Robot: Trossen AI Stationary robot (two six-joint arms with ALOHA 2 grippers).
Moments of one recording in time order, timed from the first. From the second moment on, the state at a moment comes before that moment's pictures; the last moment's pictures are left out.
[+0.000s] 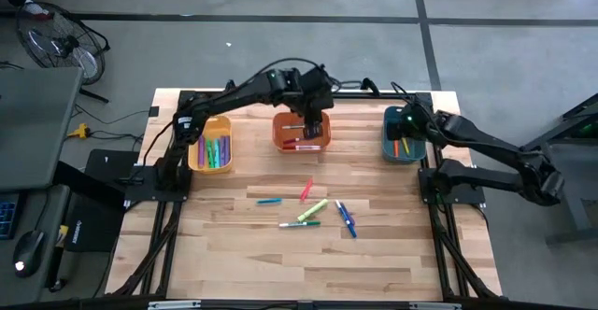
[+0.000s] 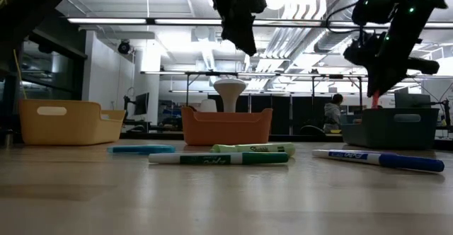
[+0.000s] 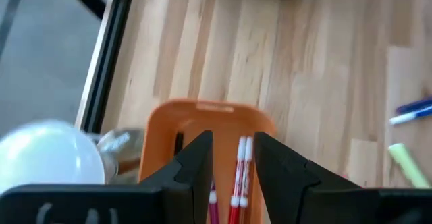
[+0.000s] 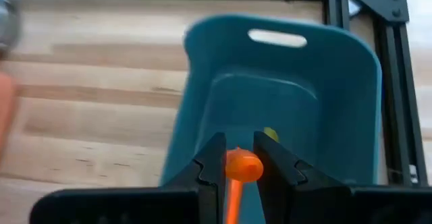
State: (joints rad) left arm 0.31 2.08 2.23 -1.10 0.00 0.18; right arm -0.67 0.84 0.62 -0.82 0.36 0.76
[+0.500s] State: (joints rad) left arm 0.36 2.08 2.23 -1.00 0.24 0.26; right arm -0.74 1.07 0.62 -0.88 0.15 0.81
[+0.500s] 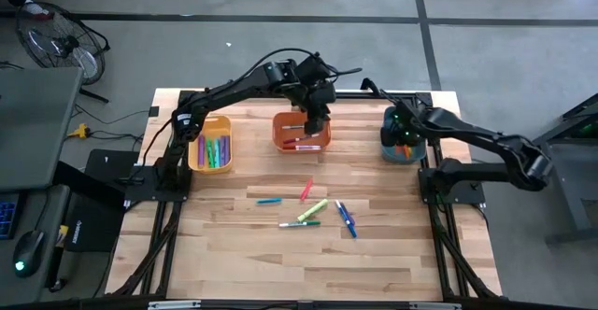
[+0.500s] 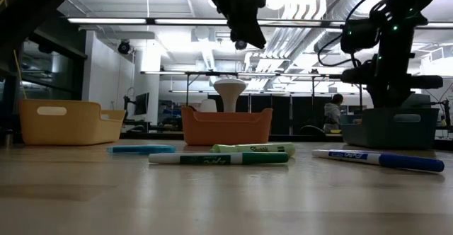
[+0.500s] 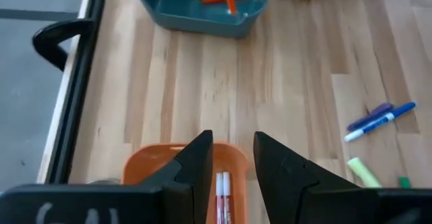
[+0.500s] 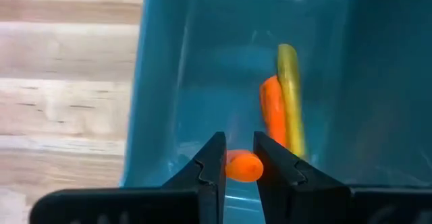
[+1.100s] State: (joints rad) left arm 0.36 2.08 2.23 -1.01 0.28 0.31; right arm -0.74 1.10 0.62 -0.87 0.14 0.83
